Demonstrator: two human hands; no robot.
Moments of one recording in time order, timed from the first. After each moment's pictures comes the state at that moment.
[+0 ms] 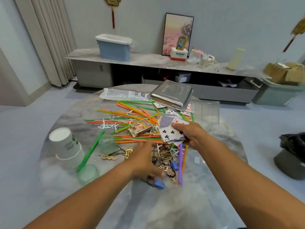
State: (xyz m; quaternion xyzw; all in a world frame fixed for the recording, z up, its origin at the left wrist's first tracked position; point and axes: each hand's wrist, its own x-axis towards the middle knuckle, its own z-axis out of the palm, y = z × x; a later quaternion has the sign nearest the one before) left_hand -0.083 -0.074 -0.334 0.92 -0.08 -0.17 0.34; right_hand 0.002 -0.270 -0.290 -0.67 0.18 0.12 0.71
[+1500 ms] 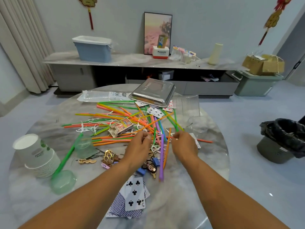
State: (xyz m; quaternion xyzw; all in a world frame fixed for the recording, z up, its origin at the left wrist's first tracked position) left_hand -0.078 -0.141 -0.335 0.80 -0.02 -0.04 0.60; right_hand -0.054 -0.317 -0.335 -0.93 0.20 -0.04 0.31
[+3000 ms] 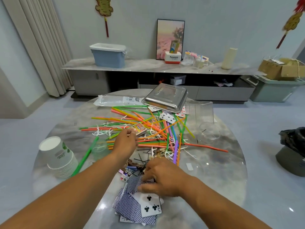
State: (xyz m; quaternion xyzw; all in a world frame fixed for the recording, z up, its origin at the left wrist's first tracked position) left_hand -0.046 -0.069 -0.326 0.77 0.14 0.01 0.62; right_hand -0.105 -0.249 -0.339 -0.90 -0.40 0.05 0.16
